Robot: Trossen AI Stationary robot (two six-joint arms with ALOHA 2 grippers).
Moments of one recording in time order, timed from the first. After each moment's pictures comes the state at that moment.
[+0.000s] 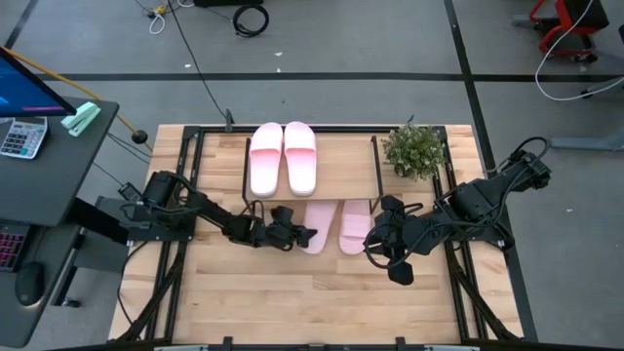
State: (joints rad) left arm -0.26 1.90 0.71 0.64 -0.49 -1.32; right arm 0.53 1.40 1.58 -0.95 0.26 0.55
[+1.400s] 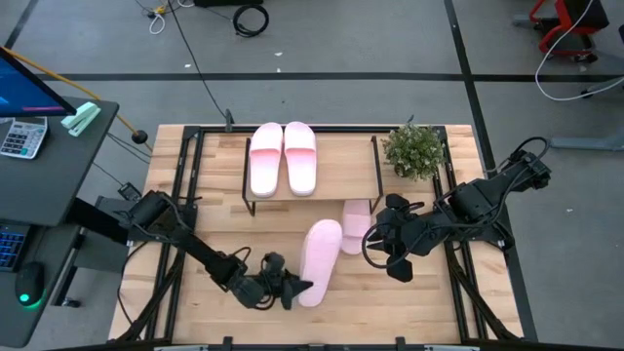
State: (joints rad) left arm -0.67 1.91 0.84 0.79 -0.75 -1.24; right arm 0.53 1.40 1.58 -1.04 0.29 0.63
